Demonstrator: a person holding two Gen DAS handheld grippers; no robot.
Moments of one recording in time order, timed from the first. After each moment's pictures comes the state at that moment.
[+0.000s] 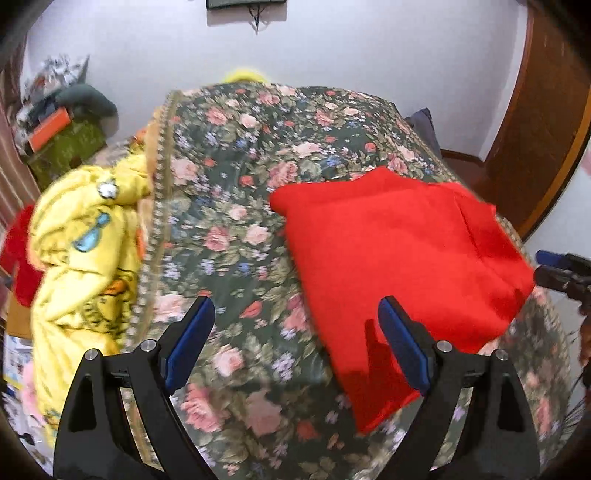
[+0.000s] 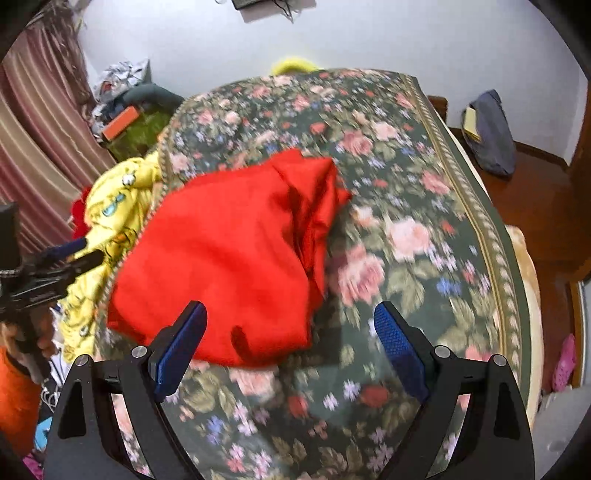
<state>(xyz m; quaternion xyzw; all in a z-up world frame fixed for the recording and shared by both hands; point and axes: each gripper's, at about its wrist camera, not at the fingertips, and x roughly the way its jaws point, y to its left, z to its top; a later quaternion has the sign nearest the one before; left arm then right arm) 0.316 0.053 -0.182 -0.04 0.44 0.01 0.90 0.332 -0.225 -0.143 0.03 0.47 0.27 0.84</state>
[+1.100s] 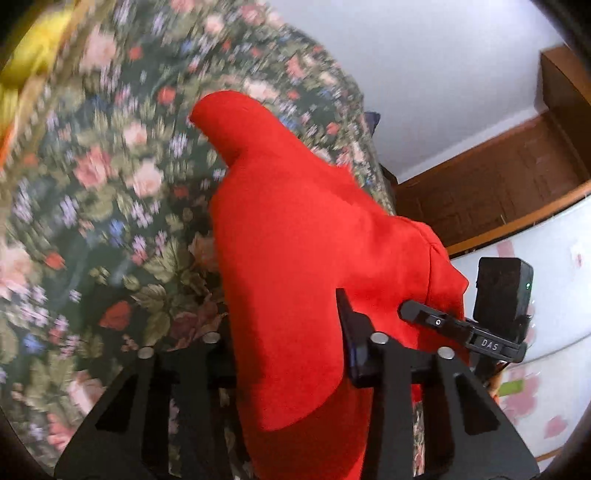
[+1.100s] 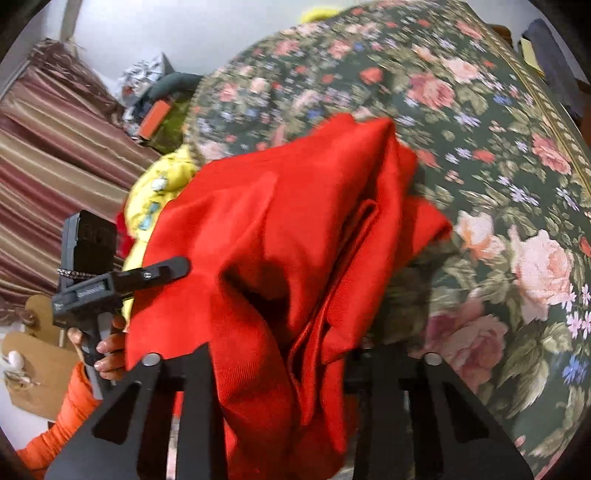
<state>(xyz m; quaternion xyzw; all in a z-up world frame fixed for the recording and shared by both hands) 0.398 0.086 -0.232 -0.30 0.49 -0.16 0.81 0.398 -0.173 -0.183 0.12 0.54 0.39 0.74</state>
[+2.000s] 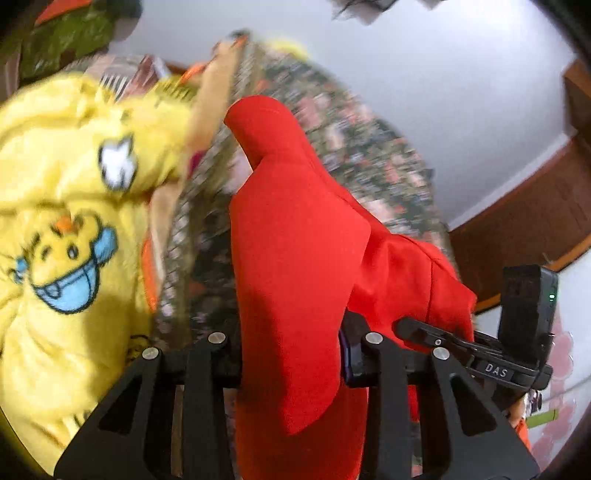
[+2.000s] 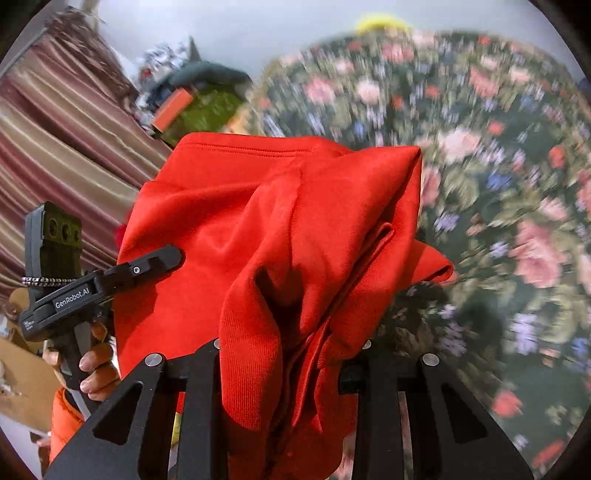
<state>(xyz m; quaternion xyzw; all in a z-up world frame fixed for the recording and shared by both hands) 0.439 0.282 -0.229 -0.26 0.46 -0.04 0.85 0.448 0.043 -0.204 0.08 0.54 0.38 0.74</state>
